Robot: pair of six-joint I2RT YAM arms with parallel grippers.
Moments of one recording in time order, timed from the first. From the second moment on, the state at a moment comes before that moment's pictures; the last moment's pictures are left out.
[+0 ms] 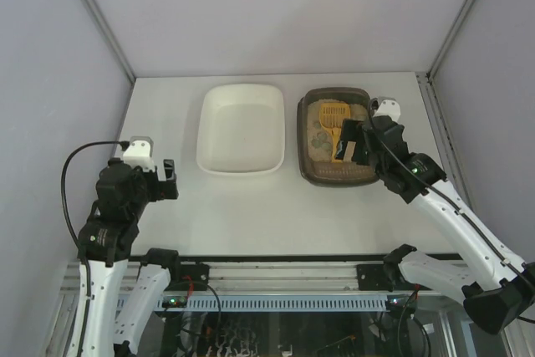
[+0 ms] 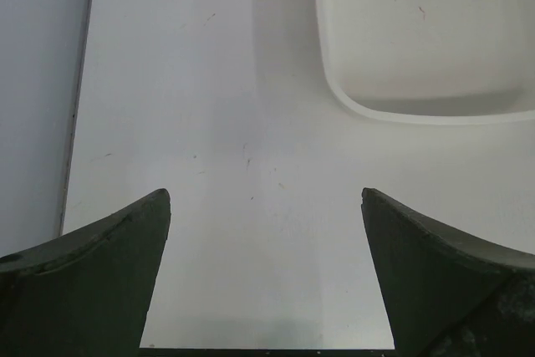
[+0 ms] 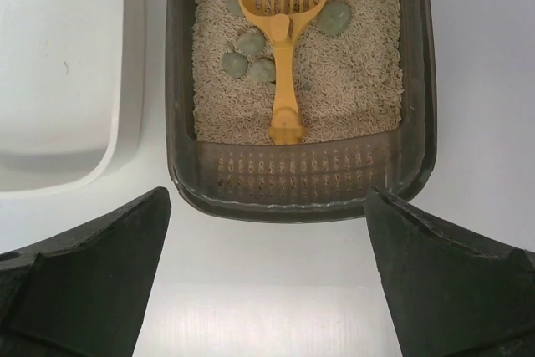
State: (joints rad) left arm -0.11 0.52 0.89 -0.84 -0.12 0.01; right arm 0.53 1.01 1.07 -0.72 0.38 0.47
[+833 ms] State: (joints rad) left arm -0.05 0.80 0.98 -0.86 -0.04 0.09; right arm 0.45 1.18 1.04 -0.62 0.26 0.34
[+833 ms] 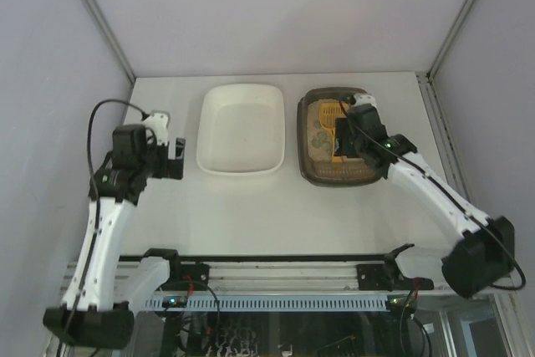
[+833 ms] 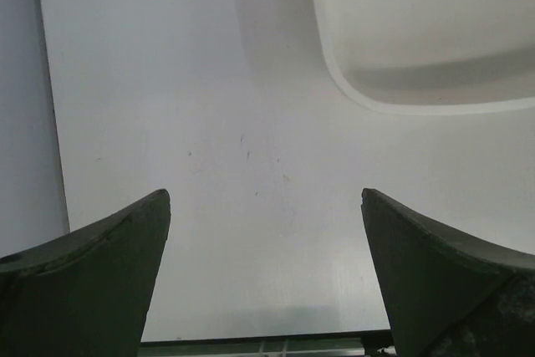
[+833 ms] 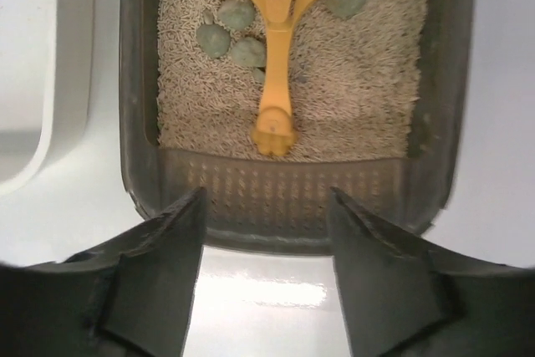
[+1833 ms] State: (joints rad) left arm -0.21 1.49 1.53 -0.69 0.27 -0.01; right arm 0.39 1.83 1.28 -0.46 0.22 0.33
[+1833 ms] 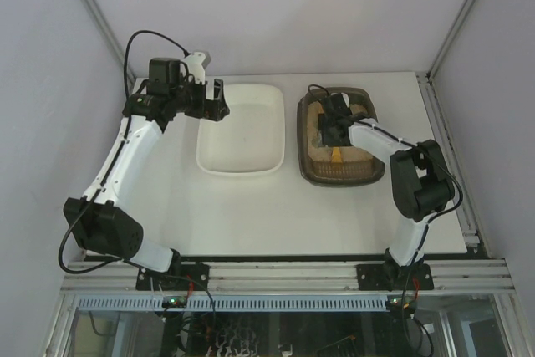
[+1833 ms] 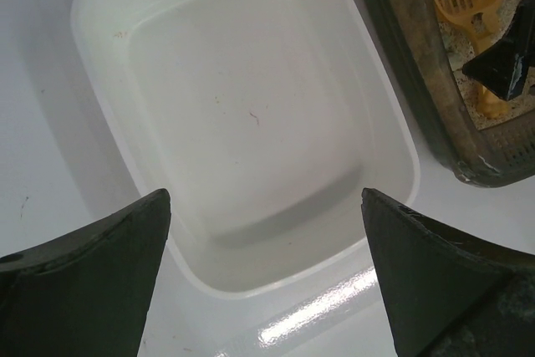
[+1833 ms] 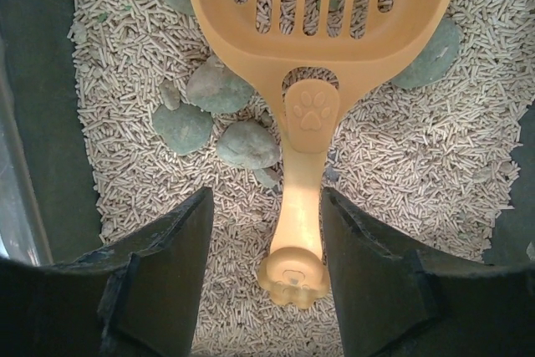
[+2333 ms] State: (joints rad) left arm -0.21 1.46 1.48 -0.66 0.27 -0.01; right arm 0.38 1.87 1.28 -0.46 0.26 0.33
